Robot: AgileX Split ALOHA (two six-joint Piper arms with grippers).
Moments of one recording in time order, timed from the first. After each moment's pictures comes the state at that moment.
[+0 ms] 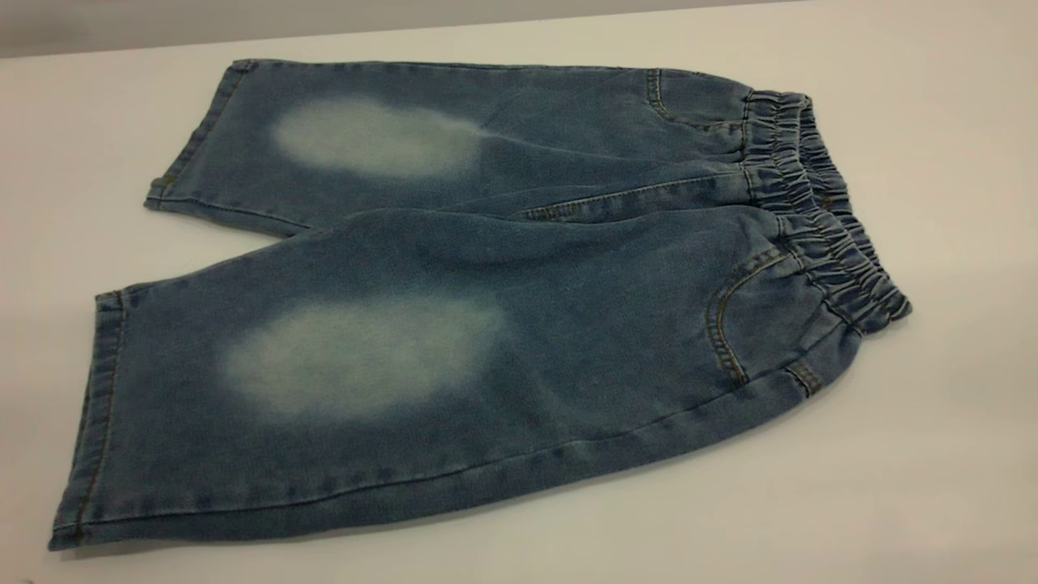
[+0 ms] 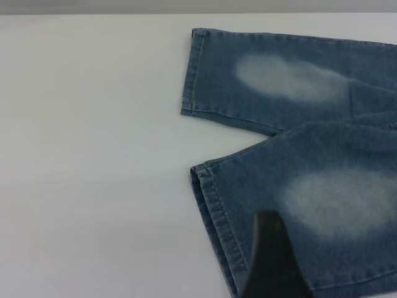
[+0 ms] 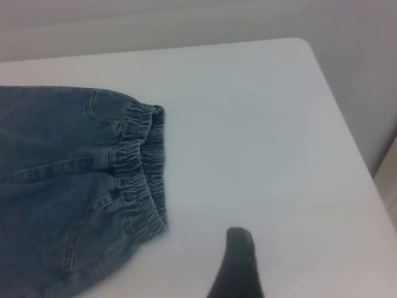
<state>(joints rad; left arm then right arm) -0.02 0.00 -0.50 -0.08 1.08 0.02 -0.02 0.00 -0.51 -0.02 1.07 0.09</state>
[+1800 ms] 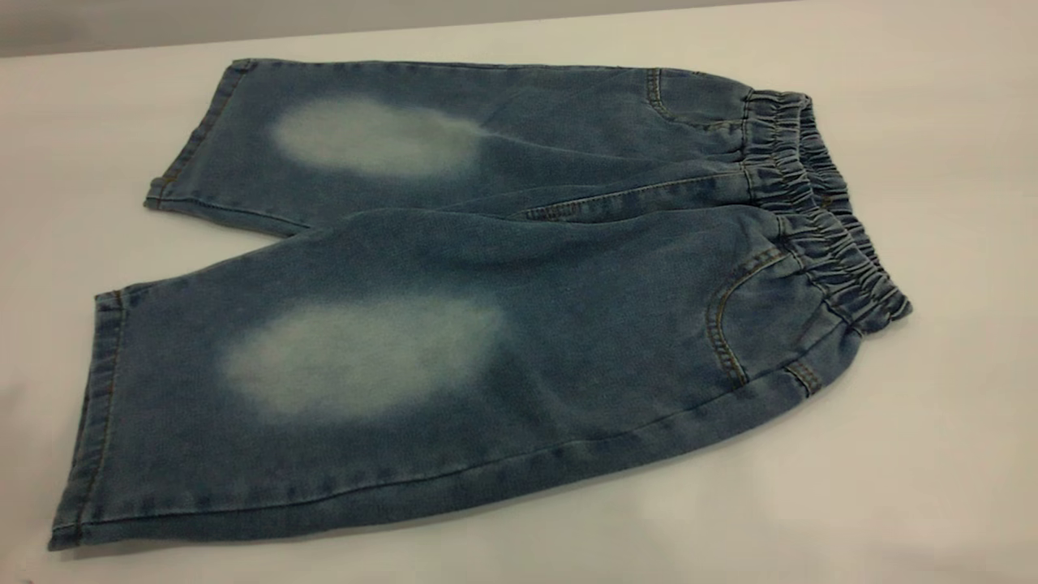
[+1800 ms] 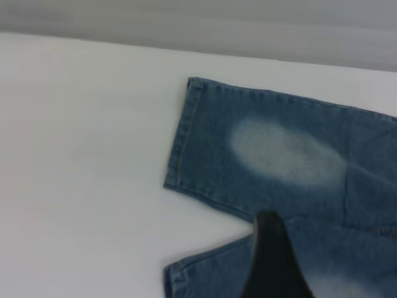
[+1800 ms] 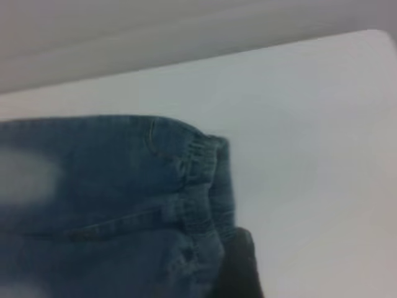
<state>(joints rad) -0.02 0.87 -0.85 -0.13 0.68 -0.06 -0.02 0.76 -0.77 0.17 0.73 0.07</state>
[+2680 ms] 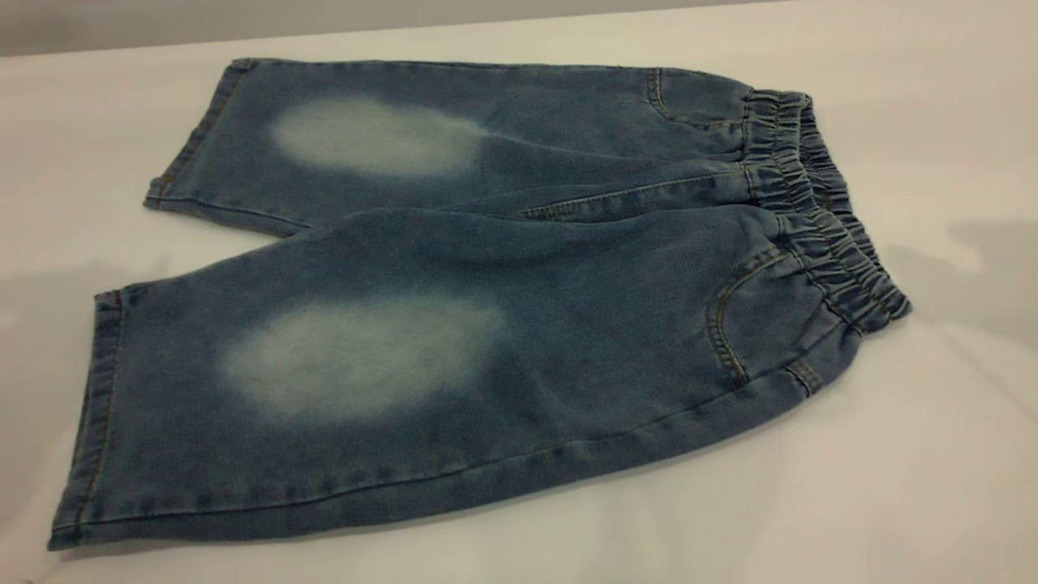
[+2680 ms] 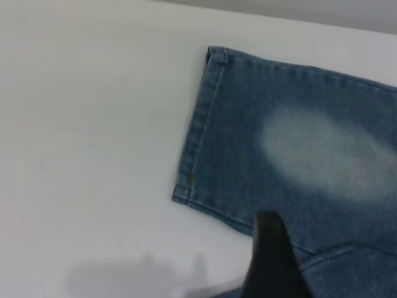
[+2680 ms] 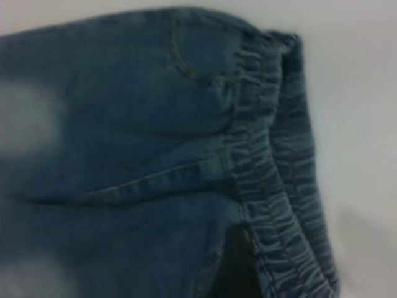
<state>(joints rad) -0.02 1.30 -0.86 -0.17 0.38 -0.01 -0.06 1.47 -0.78 0.79 0.50 -0.45</state>
